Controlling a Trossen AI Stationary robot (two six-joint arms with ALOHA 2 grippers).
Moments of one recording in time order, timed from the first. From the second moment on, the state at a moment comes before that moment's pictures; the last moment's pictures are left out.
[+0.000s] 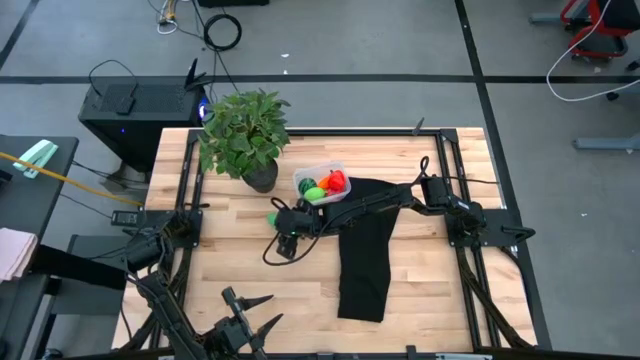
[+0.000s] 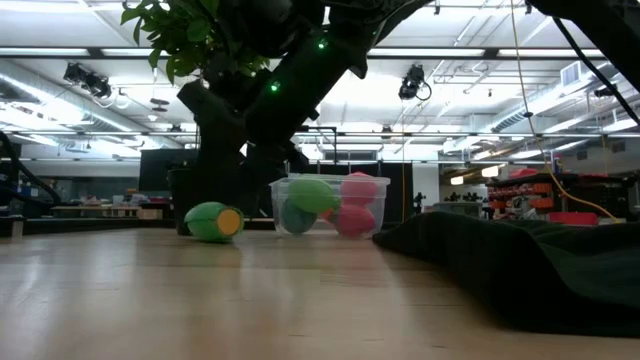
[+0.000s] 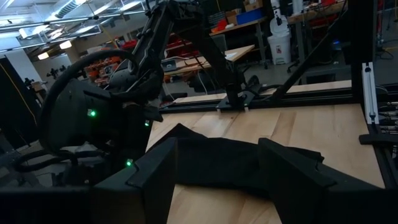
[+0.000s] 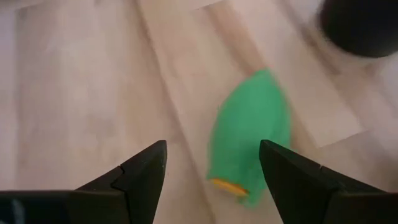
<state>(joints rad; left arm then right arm) -1.06 2.12 1.73 -1.53 -1.57 -1.72 0.09 2.27 1.73 -0.31 0.25 0.40</state>
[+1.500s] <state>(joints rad) -1.07 2.12 1.73 -1.52 -1.53 -1.71 0.13 2.34 1.73 -0.15 0.21 0.33</state>
